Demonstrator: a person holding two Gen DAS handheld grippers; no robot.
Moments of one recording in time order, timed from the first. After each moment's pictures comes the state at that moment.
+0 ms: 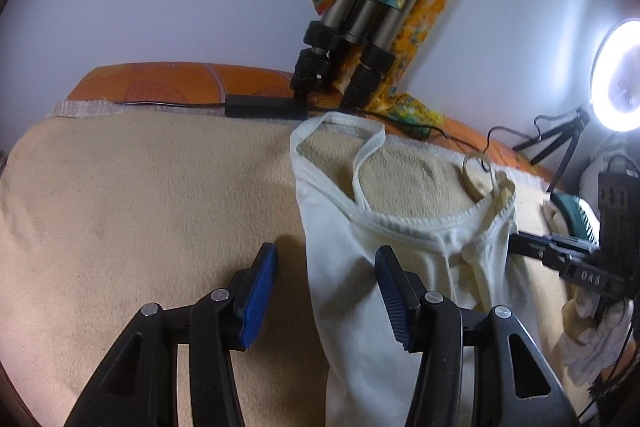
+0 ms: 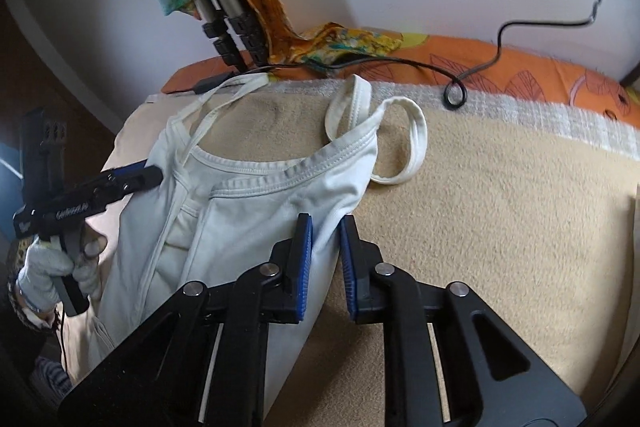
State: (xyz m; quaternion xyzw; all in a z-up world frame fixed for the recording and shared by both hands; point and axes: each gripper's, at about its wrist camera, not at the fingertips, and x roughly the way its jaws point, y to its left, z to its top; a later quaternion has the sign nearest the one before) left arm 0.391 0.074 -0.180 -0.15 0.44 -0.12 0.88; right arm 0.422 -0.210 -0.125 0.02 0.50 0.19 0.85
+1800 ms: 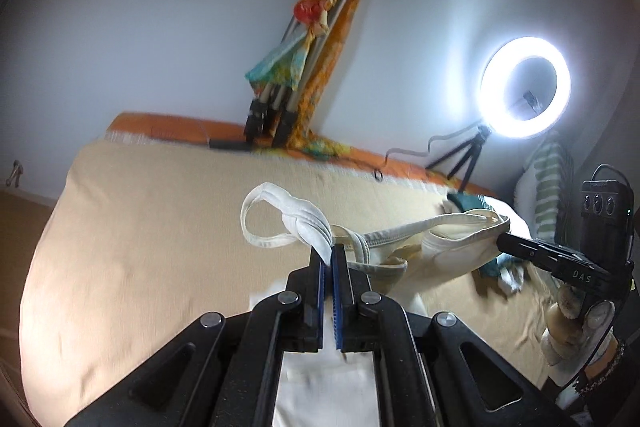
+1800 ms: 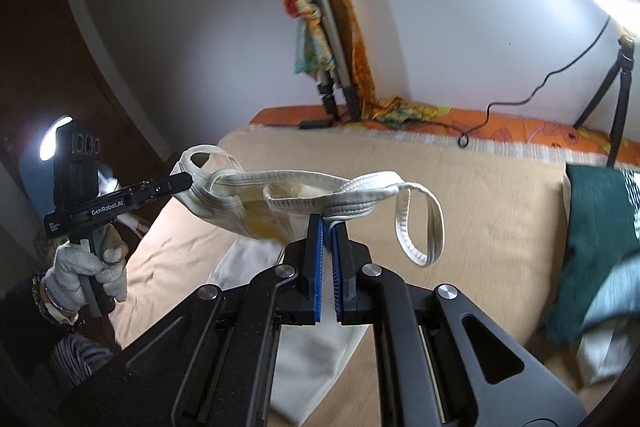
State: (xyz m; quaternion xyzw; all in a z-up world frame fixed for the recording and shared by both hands) left arm 0.223 0.066 -0.067 -0.16 0.36 -0.16 0.90; right arm 0.246 -0.179 -0.003 0.02 0.40 0.23 0.88
